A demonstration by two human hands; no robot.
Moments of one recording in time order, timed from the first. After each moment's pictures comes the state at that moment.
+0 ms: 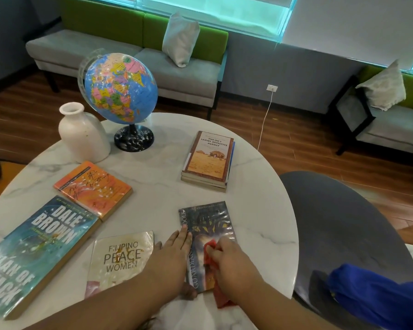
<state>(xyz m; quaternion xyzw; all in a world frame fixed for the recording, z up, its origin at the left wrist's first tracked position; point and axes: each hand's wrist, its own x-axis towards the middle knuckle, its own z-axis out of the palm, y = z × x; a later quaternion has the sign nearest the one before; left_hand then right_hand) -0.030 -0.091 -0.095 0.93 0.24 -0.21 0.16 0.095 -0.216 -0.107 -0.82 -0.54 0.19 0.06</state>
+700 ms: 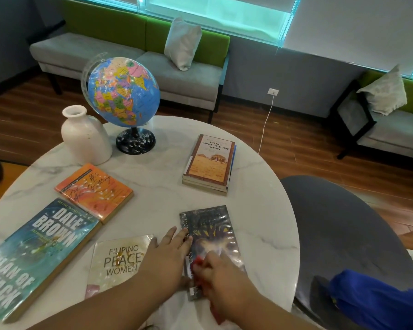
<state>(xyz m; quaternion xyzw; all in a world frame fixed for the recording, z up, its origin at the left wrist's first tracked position) -0.031 -0.081 -0.093 0.94 0.25 -0.18 0.13 0.080 -0.219 -0.116 -0.78 -0.60 0.19 0.04</state>
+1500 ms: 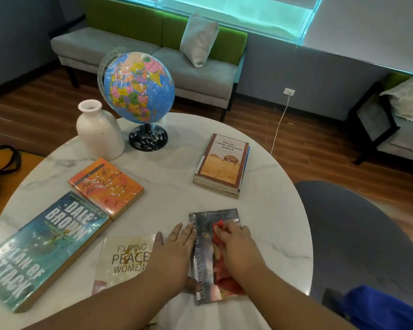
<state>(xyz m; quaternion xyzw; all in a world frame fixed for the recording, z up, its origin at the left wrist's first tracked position) -0.027 -0.072 -0.095 0.93 0.28 -0.20 0.14 0.125 -0.168 -0.110 -0.84 -0.53 0.14 0.00</state>
